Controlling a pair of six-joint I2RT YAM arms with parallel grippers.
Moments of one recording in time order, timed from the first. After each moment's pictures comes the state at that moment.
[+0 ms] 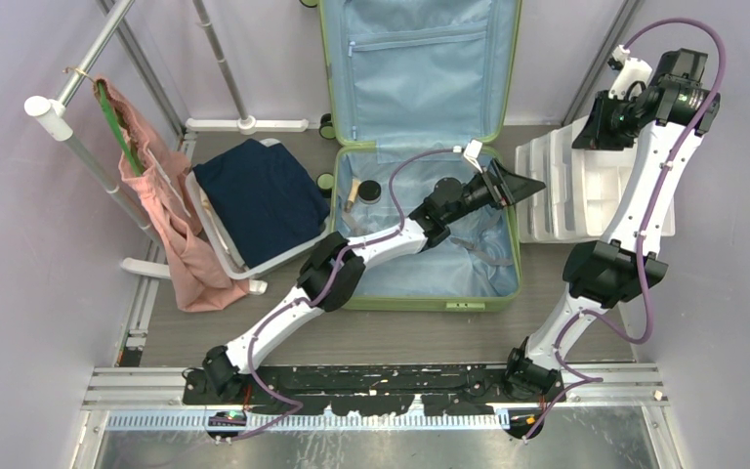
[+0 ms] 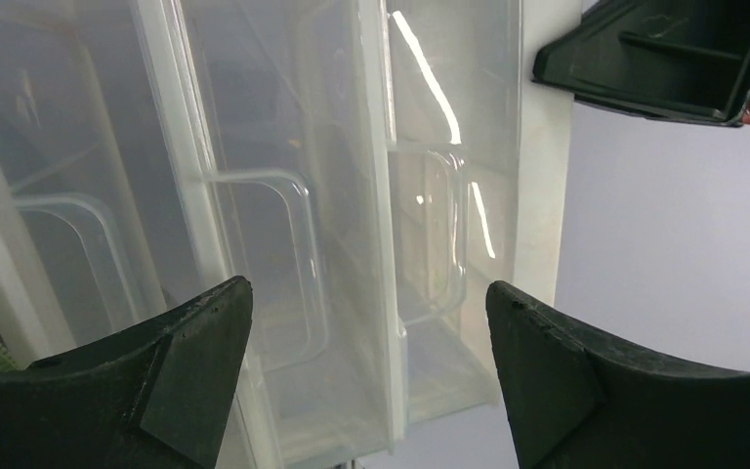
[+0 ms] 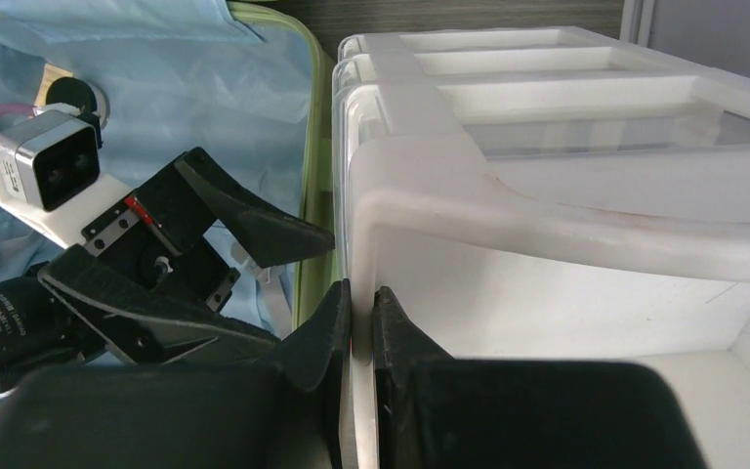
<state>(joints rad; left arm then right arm) -0.96 2.75 2.37 0.74 0.22 -1.17 -0.43 1.88 2.41 -1.41 -0.44 -0.27</state>
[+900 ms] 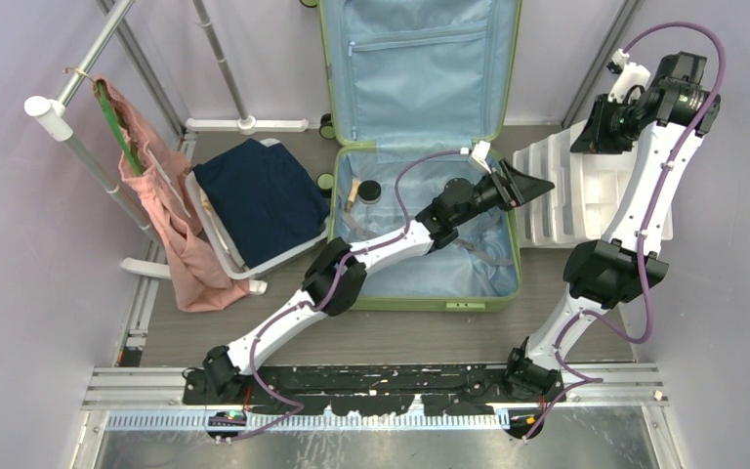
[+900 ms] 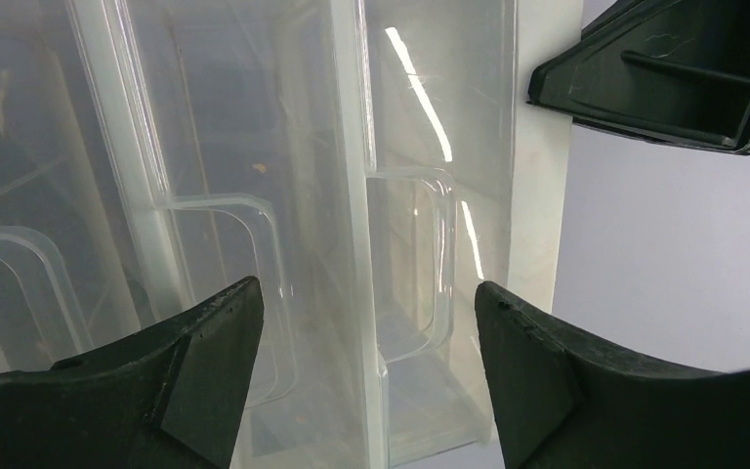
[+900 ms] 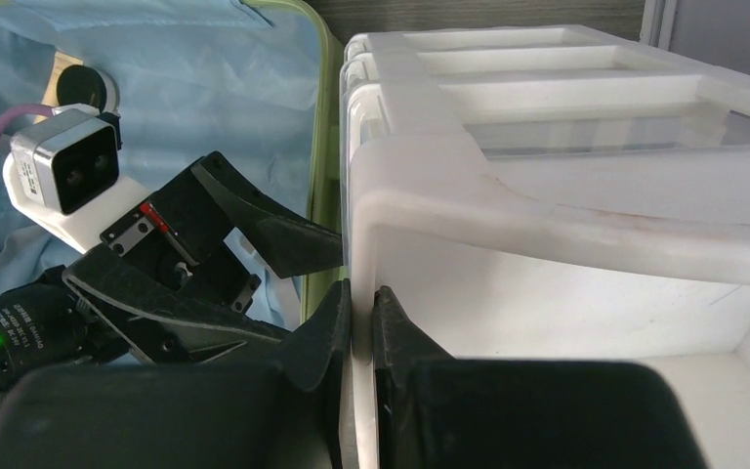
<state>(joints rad) -0.99 2.80 2.50 0.62 0.16 -1.19 -0.43 1.88 2.39 -1.44 -0.47 -0.27</state>
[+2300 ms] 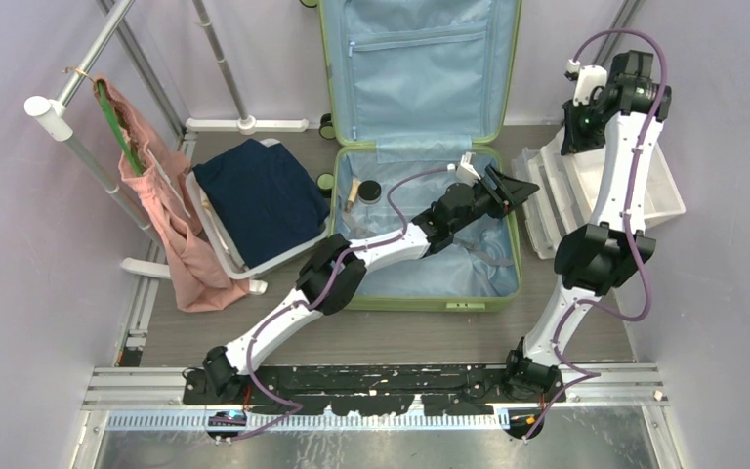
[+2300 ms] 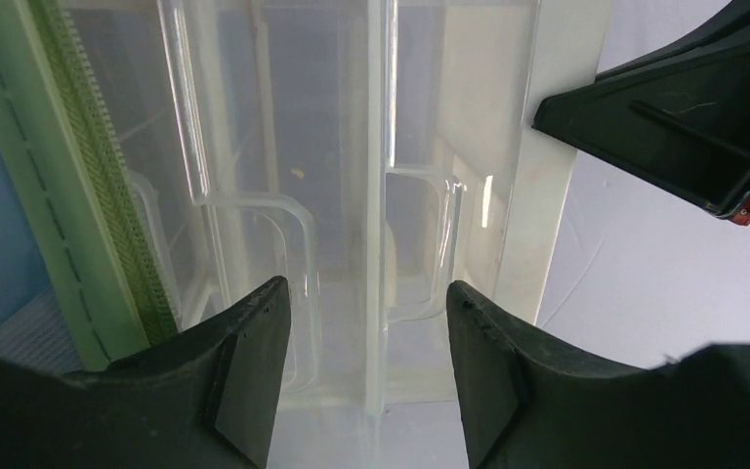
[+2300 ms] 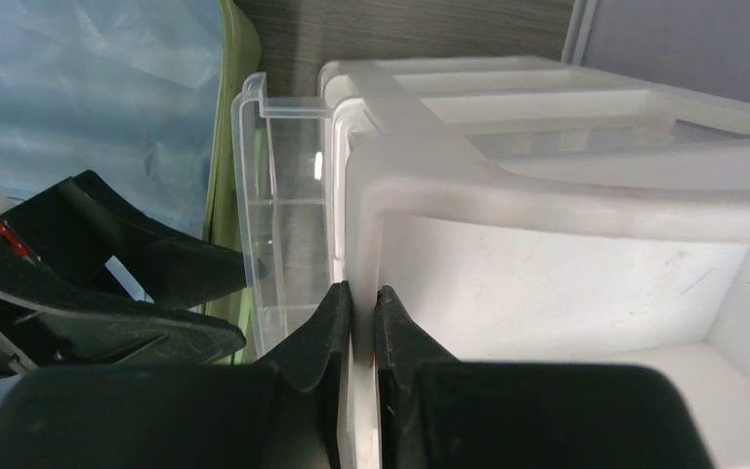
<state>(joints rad) -0.98 2.72 2.32 0.55 0.02 -1.36 -0.31 1.95 2.33 -1.34 -0.20 -0.41</state>
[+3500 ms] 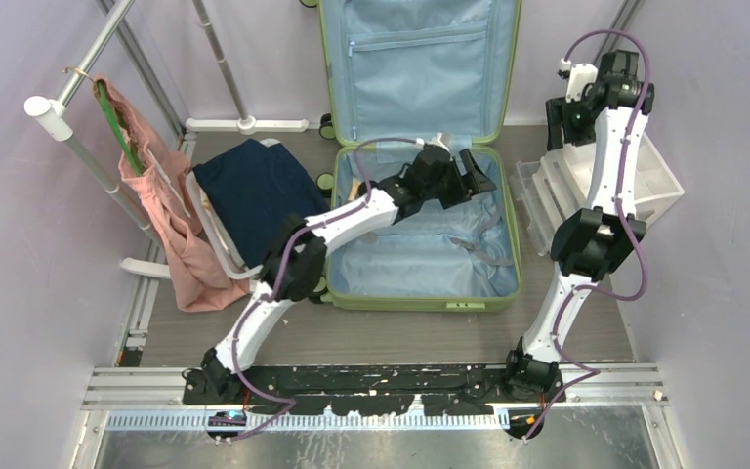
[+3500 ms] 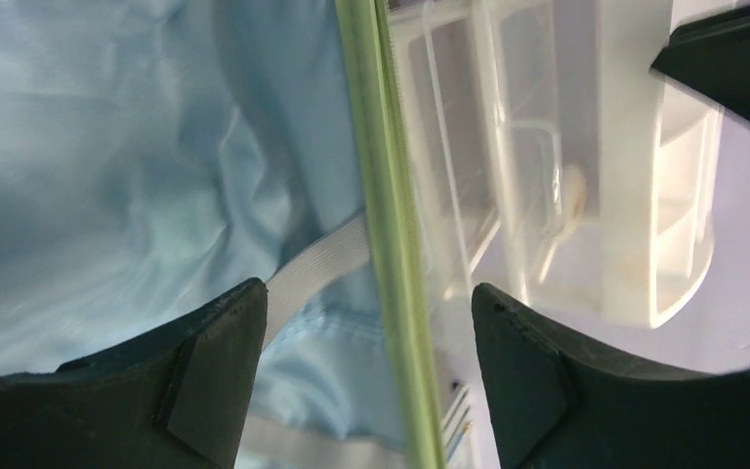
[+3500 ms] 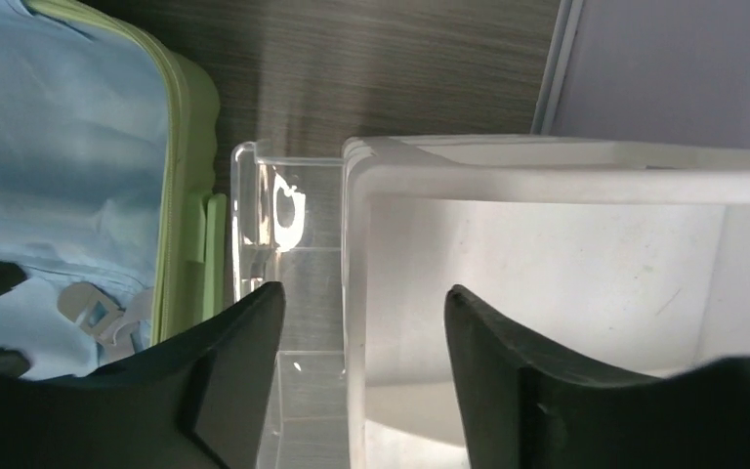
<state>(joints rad) -0.86 2.45 2.17 -0.05 0.11 -1.12 -0.28 2.10 2.40 -1.26 -0.16 -0.42</state>
